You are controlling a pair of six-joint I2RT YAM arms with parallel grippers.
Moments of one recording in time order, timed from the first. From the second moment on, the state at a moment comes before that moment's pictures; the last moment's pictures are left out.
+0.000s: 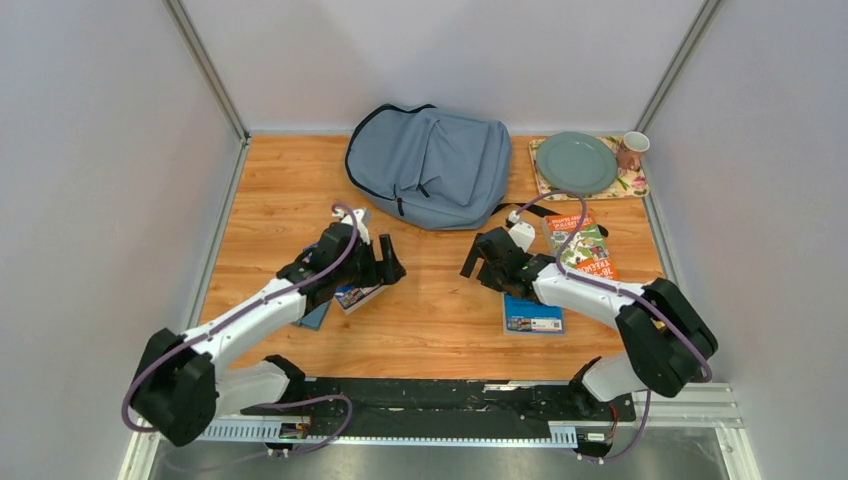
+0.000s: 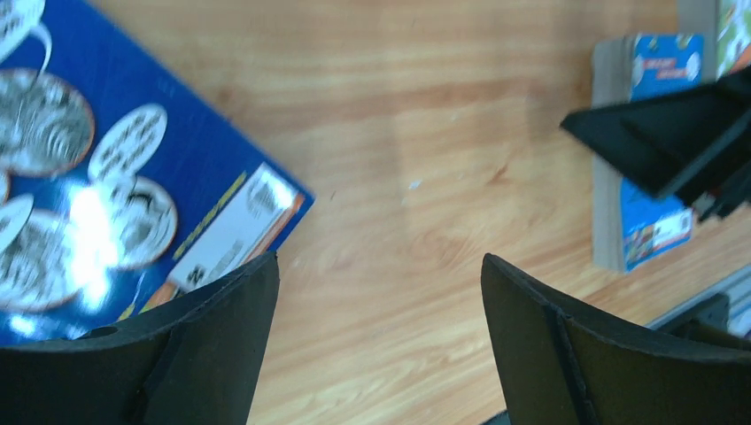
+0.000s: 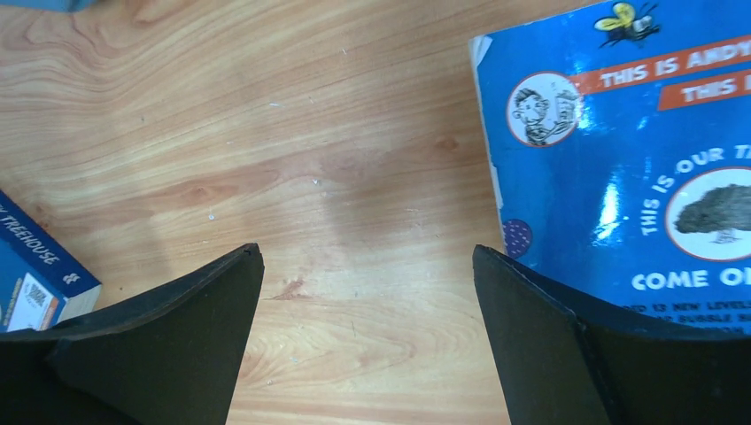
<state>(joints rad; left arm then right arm) -0.55 1.09 0.61 -0.25 0.09 -0.59 0.69 1.48 0.75 -0.23 0.31 0.97</state>
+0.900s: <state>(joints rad) -0.58 1.40 0.55 0.07 -0.20 -0.69 0.65 1.34 0.71 -0.26 0.29 0.93</state>
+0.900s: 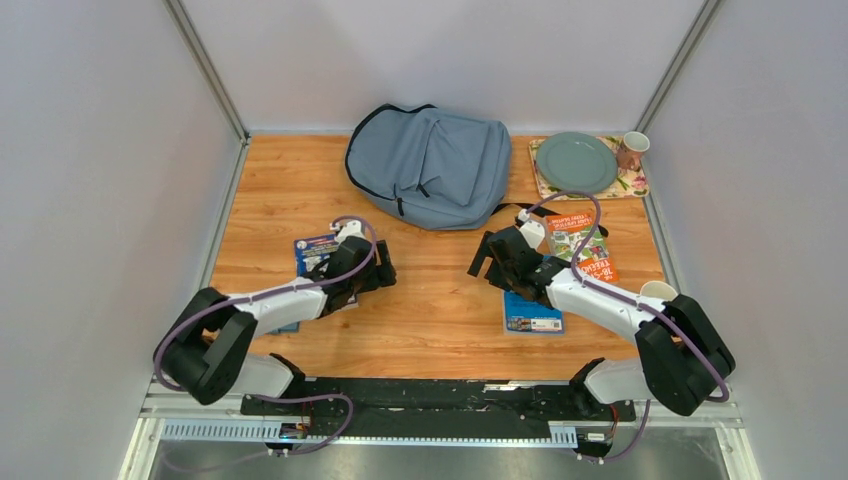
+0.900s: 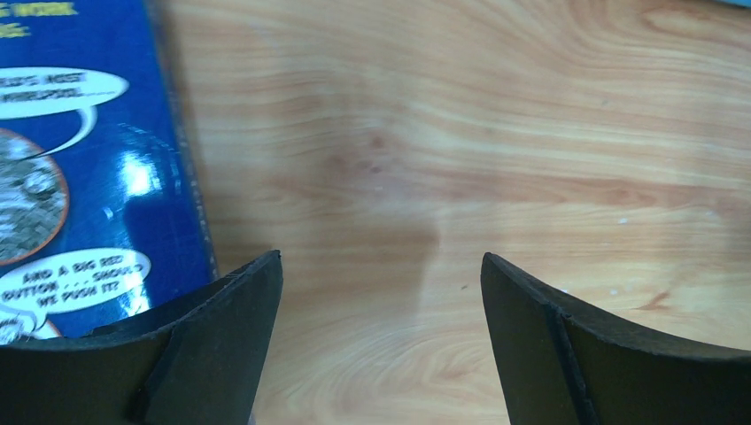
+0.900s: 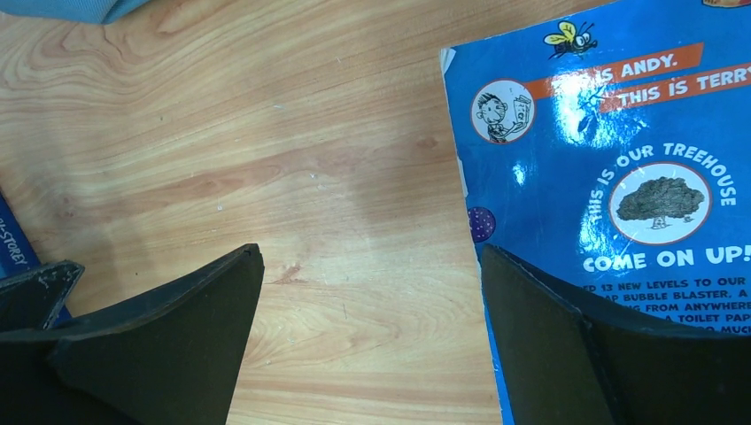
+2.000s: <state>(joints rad) -0.43 0.92 0.43 -0.24 -0.14 -0.50 0.65 1.73 0.95 0.08 0.21 1.36</state>
